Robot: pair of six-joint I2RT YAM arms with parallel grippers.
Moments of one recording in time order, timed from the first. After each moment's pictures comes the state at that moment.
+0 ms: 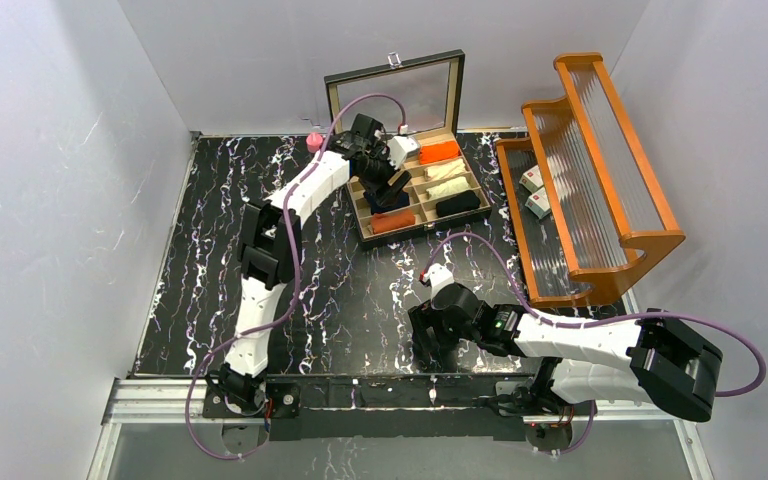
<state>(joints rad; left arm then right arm) -0.48 2.29 2.07 -0.73 0.32 0.47 1.09 1.15 0.43 -0.10 0.15 0.44</state>
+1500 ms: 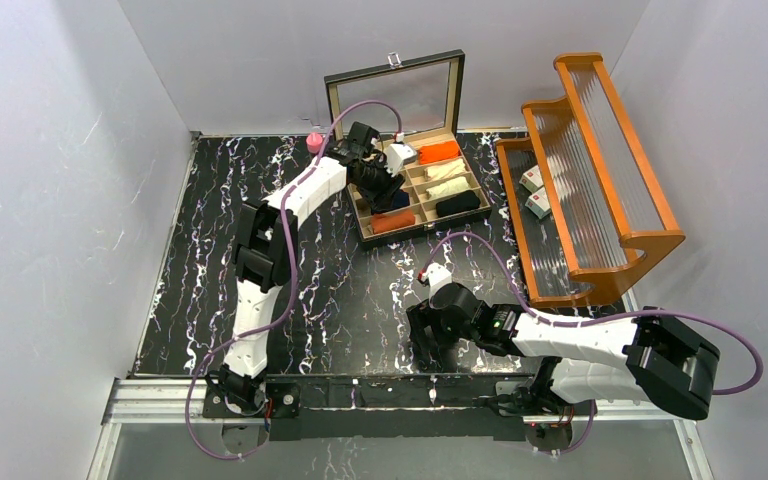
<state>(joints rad) -0.48 2.24 1.94 -0.68 0.36 0.45 1.09 1.17 0.43 -0.07 0.14 0.44</state>
